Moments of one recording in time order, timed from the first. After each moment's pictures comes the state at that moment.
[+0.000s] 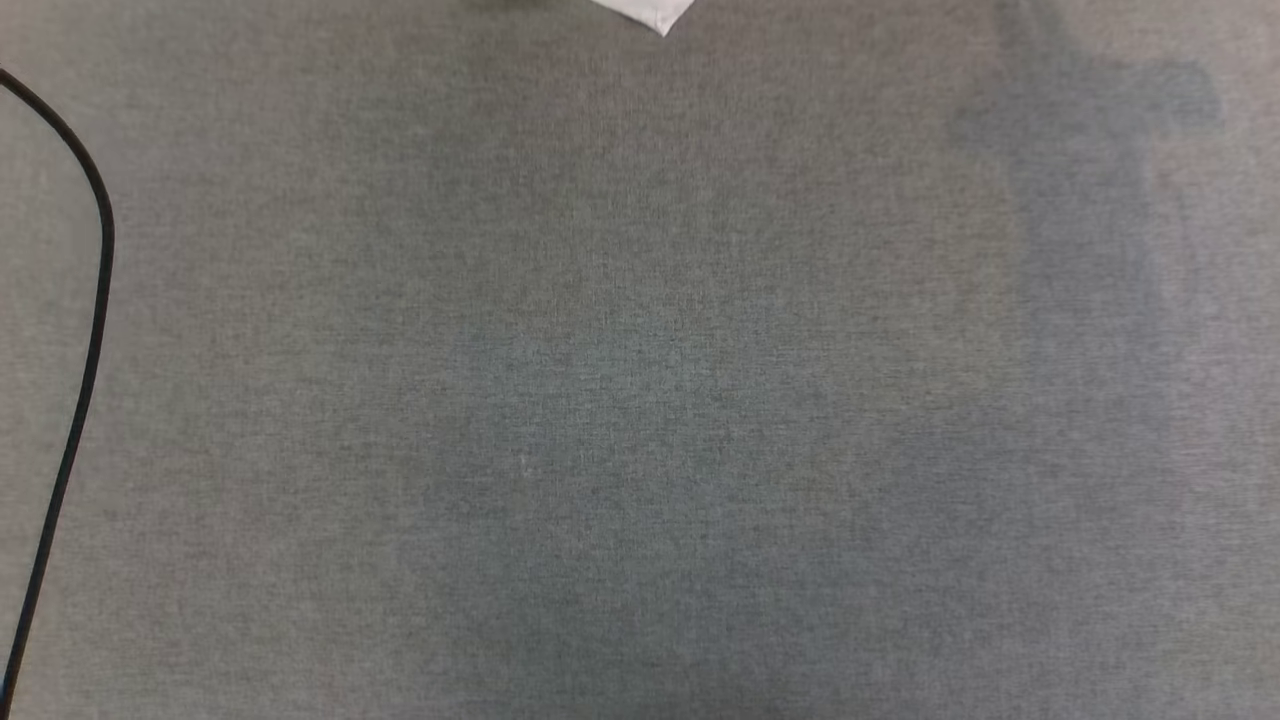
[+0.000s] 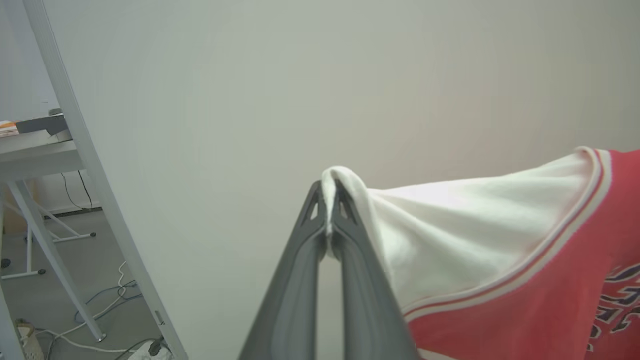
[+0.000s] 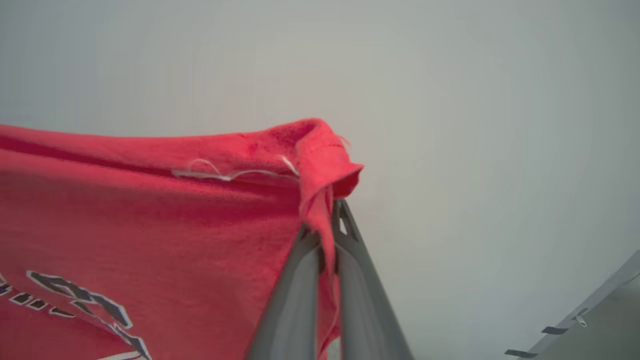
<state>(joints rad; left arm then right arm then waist) -1.59 0.41 -0.39 0.90 -0.47 -0.13 -0.17 -1.62 -0.38 0.25 0.93 0.35 0.13 0.08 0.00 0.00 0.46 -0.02</state>
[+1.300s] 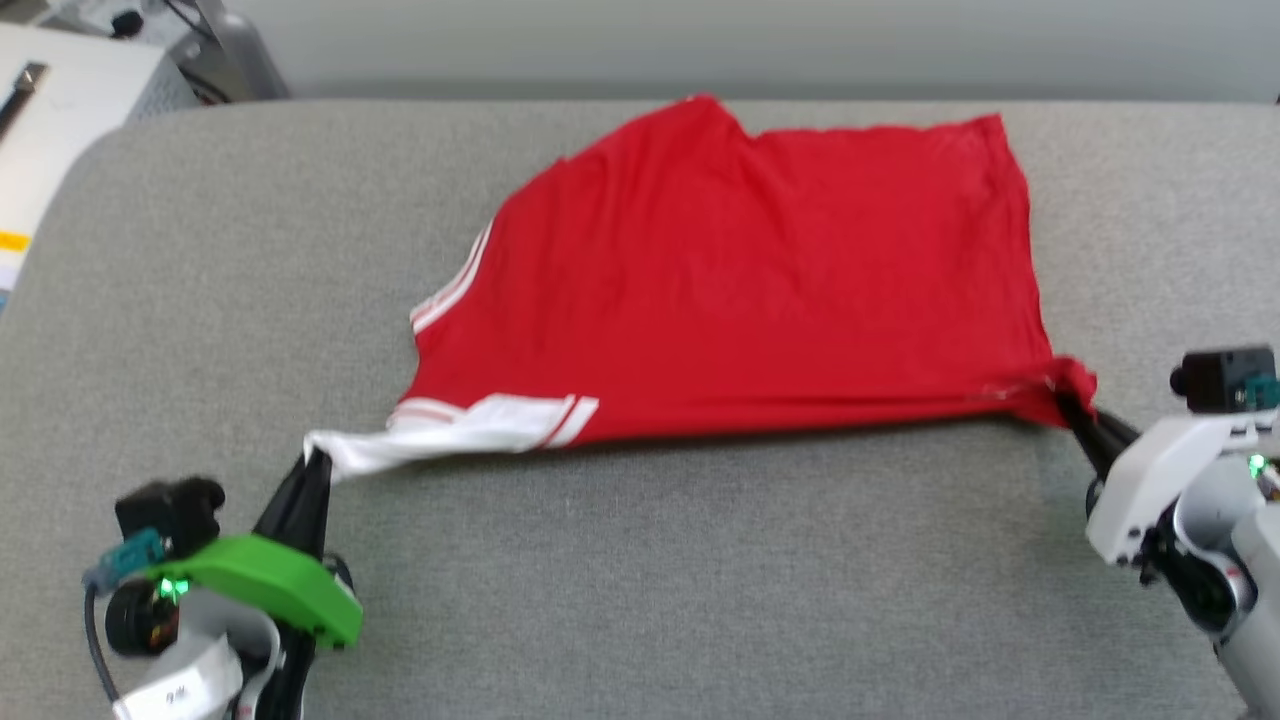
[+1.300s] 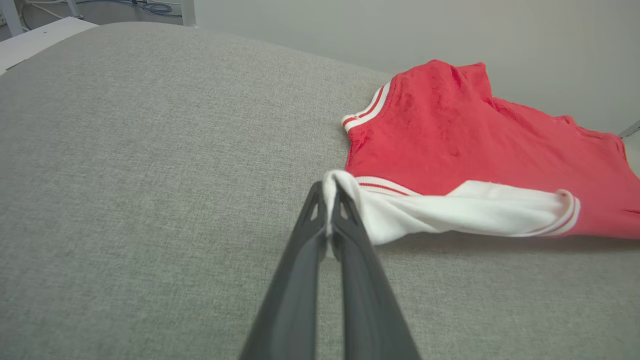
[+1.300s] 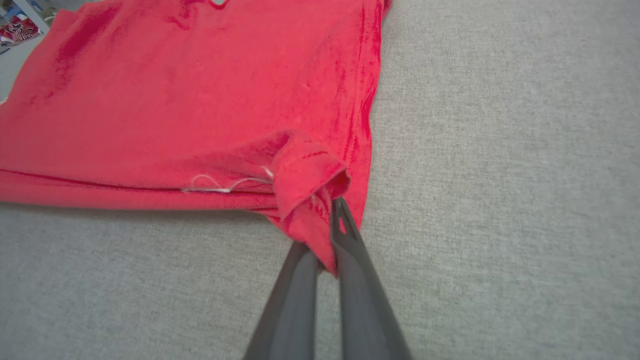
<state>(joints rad) -0.23 0.46 -0.36 0.37 -0.82 0.00 -0.24 -0.47 -0.50 0.47 0.59 0.79 0.13 0.03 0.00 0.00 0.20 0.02</state>
